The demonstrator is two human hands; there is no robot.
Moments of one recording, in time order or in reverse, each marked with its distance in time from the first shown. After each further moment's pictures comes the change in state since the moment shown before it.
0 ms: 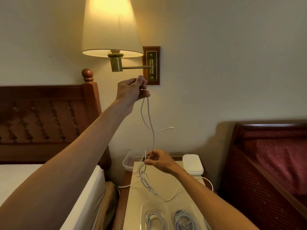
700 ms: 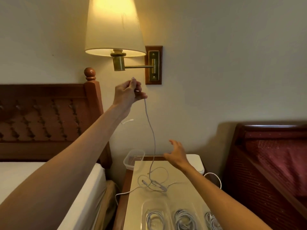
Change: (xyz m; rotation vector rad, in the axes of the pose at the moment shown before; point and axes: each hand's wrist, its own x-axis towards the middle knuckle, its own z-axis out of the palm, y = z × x) left_hand 0.004 -0.016 -0.024 -0.103 -0.075 0.037; right_hand -0.004 0.016 -0.037 -0.129 0.342 0.099
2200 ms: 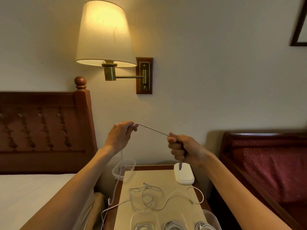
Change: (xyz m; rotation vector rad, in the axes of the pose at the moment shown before) left_hand -0.015 -0.102 -0.039 0.970 -0.180 0.479; right_hand -0.038 -0.072 -0.129 0.957 -0.646 0.069
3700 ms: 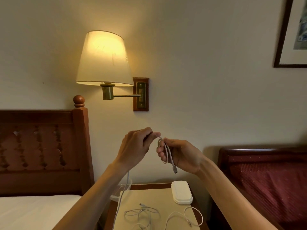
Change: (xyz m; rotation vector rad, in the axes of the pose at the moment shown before) left_hand 0.015 0.117 -0.017 -0.009 0.087 0.287; right_hand -0.015 -0.046 0.033 0.014 -0.143 -0.149
